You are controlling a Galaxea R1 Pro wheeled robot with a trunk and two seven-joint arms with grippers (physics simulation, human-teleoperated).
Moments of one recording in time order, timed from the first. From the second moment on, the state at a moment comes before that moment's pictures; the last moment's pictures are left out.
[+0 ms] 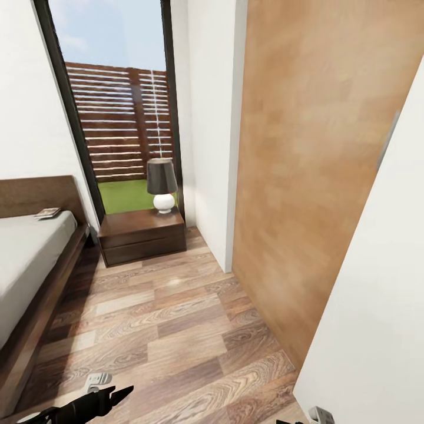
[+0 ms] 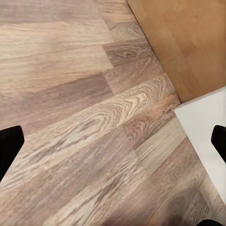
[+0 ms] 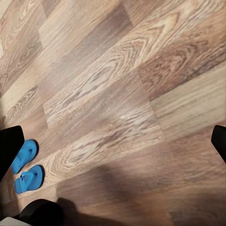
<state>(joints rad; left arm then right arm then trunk) -0.47 0.27 0.47 -0.18 -0.17 -0.02 -0.97 -0.42 -0.14 -1.05 -0.13 0.71 0.08 0.80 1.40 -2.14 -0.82</state>
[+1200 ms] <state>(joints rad) -0.47 0.27 0.47 -0.18 -0.17 -0.02 -0.98 -0.42 -0.14 -1.05 -0.13 0.71 0.09 0.80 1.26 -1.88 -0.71</state>
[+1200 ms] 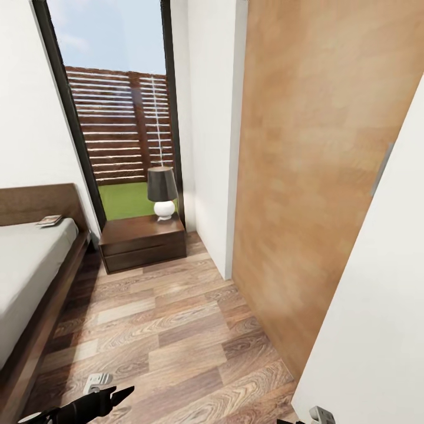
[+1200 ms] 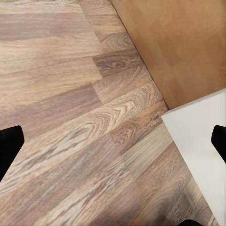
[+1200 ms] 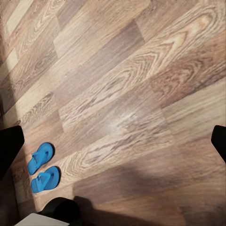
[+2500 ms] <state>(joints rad) -0.47 0.27 0.47 -0.18 -0.17 -0.02 -0.98 -0.42 -0.14 -1.05 -0.13 0.71 0.09 0.80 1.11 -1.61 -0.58</state>
